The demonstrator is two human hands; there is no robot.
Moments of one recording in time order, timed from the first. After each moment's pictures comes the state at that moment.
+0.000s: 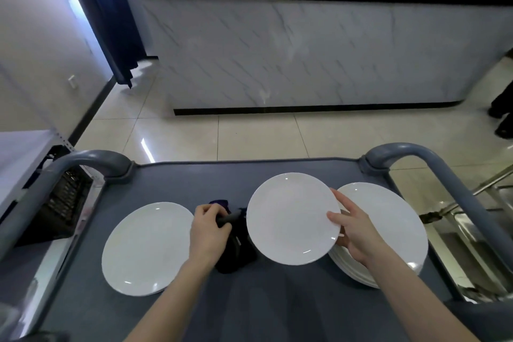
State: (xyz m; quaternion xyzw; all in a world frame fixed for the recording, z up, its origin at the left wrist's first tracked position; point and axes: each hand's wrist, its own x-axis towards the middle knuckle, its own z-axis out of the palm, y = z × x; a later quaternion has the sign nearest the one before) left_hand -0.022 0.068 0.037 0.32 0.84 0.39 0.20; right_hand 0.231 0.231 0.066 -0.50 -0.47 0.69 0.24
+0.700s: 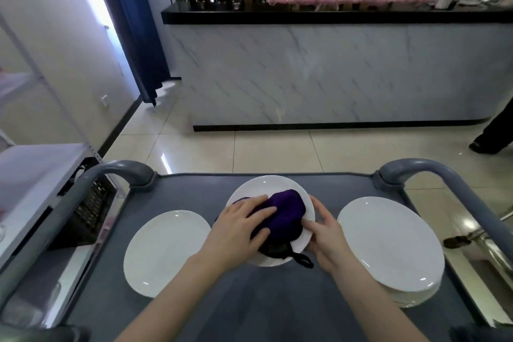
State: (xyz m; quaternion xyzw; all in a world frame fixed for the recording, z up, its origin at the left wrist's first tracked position) left_hand -0.003 0.057 0.114 0.65 0.73 0.20 0.05; right_hand 0.167 0.184 0.080 -0.38 -0.46 0.75 0.28
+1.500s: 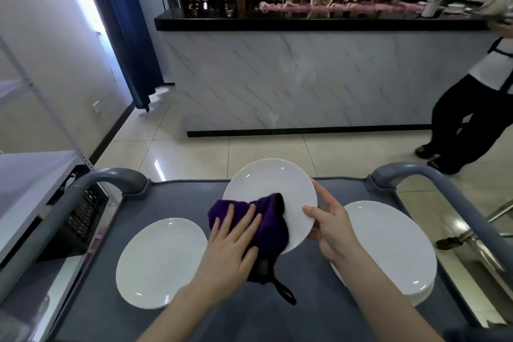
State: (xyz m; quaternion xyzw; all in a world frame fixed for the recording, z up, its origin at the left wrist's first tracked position) left_hand 0.002 0.037 0.087 0.62 0.76 0.18 0.08; right_hand 0.169 0.196 0.121 -0.36 -0.49 0.72 0.32
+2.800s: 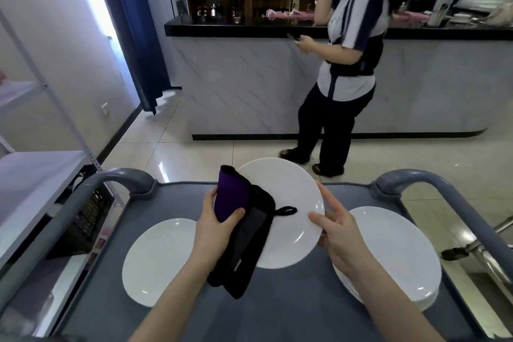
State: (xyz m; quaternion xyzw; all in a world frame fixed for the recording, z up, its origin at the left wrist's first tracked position) left_hand -0.025 0.056 0.111 0.28 0.73 0.58 0.24; right_hand 0.181 0.187 0.131 -0.32 -0.56 0.70 0.31
